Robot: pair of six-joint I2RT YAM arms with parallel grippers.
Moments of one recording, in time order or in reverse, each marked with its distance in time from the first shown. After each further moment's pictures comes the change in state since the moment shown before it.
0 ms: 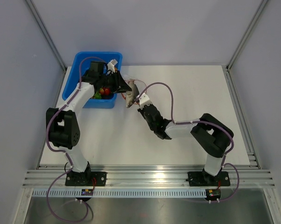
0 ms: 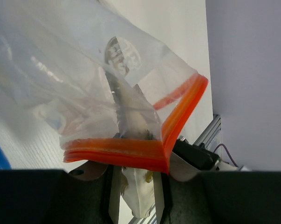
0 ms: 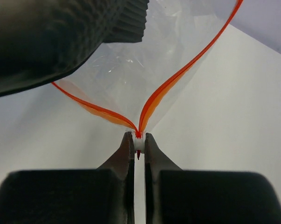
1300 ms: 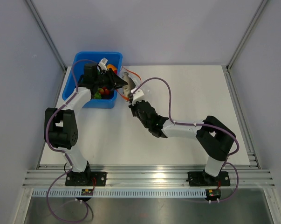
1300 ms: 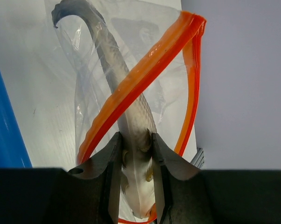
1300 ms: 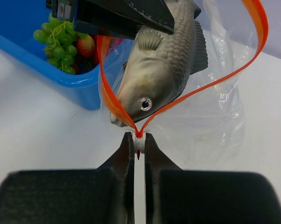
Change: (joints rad) left arm 0.066 -0.011 -0.151 0.367 -0.003 -0.202; right arm 0.063 -0.043 0.153 -0.083 -0.106 0.179
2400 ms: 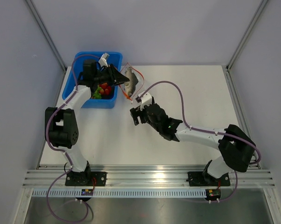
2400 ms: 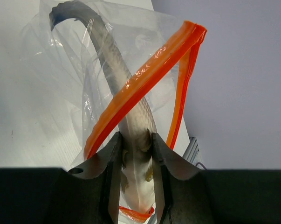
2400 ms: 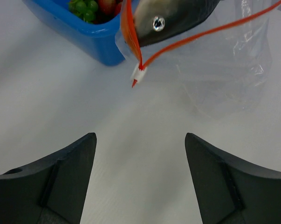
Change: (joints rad) left arm 0.013 0.015 0.051 0.072 0.119 -0.001; right arm -0.010 -0.255 -0.139 -0.275 -0.153 0.070
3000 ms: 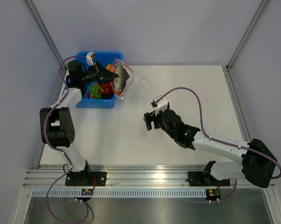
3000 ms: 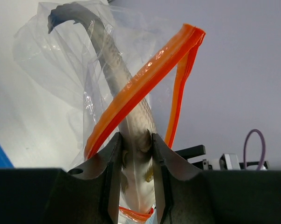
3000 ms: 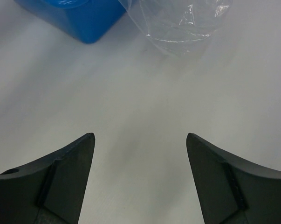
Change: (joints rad) left arm 0.145 0.000 -0.079 0.312 0.242 -0.249; right arm -0.024 -0.267 -0.193 -0.079 0.046 0.030
